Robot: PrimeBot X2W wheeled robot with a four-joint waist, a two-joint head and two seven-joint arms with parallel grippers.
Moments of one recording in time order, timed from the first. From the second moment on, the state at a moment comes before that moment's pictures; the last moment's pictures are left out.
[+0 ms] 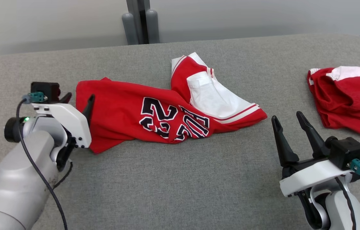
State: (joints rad) left arm -0.87 0.31 -0.95 1.02 -1.02 -0.02 -0.11; right arm -0.21 -0.05 0.11 0.17 0.23 0.13 -0.12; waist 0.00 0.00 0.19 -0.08
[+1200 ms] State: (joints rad) left arm -1.03 0.36 -0.92 1.04 -1.01 -0.11 -0.24; right arm -0.25 -0.05 0.09 0.10 0.21 0.13 -0.12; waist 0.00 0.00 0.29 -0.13
